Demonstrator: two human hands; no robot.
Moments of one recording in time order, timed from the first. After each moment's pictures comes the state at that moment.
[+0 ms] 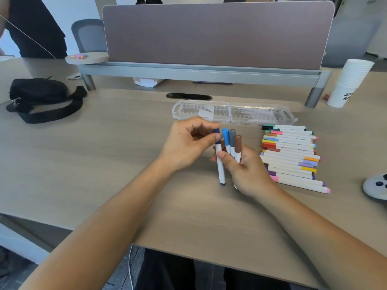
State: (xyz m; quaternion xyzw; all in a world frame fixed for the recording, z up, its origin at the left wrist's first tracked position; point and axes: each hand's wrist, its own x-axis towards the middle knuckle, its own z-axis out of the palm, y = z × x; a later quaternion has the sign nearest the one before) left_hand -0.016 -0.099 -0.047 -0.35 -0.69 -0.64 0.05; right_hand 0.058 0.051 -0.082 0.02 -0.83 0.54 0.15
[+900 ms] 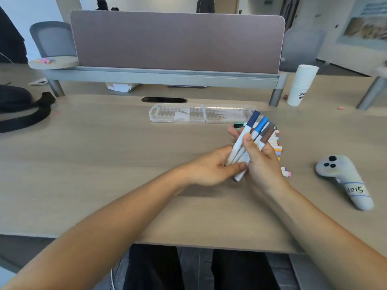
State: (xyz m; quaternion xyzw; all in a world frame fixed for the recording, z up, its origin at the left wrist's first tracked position) left_hand 0.036 -0.043 -0.057 -0.50 -0.72 -0.44 -0.20; right_hand 0.103 0.080 -0.066 -0.05 -0.65 0.71 0.28
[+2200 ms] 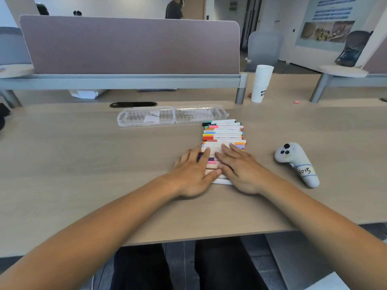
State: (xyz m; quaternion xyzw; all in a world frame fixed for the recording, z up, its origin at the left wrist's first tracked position) left_hand 0.047 -0.011 -0.092 -0.45 -0.88 -0.09 -0.08; right_hand 0.143 0.157 -0.090 -0.07 -1.00 0.06 0.01
